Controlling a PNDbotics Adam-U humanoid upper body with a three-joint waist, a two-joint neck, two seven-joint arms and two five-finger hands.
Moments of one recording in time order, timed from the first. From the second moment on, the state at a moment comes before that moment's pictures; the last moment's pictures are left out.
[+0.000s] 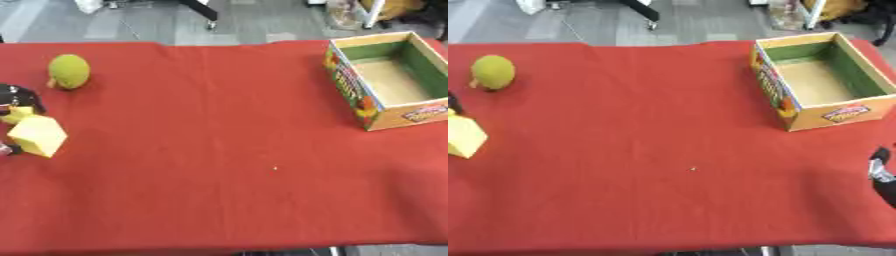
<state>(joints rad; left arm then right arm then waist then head) -0.44 0.99 -0.25 -1.17 -0.85 -0.44 -0.31 -0.04 -0.23 -0.30 -1.68 0.66 -0.20 -0.11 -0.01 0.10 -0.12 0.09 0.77</state>
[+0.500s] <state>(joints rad) -0.47 0.93 -0.25 -1.09 -0.86 -0.46 -0.31 -0.03 -0.23 -0.30 -1.67 0.66 -0.20 -0.11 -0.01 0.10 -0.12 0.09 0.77</state>
